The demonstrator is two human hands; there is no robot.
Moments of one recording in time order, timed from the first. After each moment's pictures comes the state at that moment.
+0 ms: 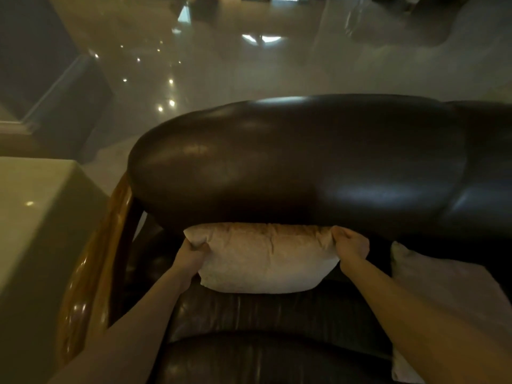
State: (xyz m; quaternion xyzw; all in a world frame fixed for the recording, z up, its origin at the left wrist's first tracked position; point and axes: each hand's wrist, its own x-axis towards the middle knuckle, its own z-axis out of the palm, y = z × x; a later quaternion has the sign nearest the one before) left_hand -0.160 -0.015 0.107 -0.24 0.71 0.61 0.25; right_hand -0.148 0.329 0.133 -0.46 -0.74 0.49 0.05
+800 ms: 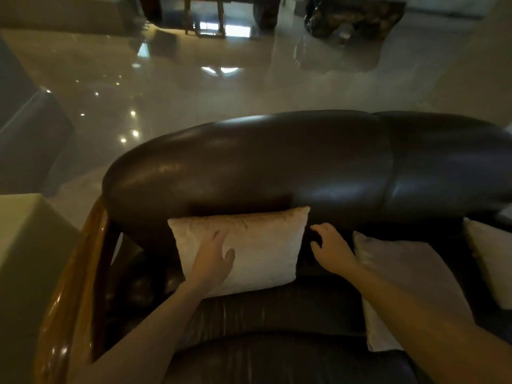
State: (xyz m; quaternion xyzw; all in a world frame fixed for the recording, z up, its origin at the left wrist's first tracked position) left_hand -0.119 0.055 0.146 0.10 0.92 0.36 0.10; right_hand -0.066 0.333 0.194 -0.19 -0.96 0.20 -0.06
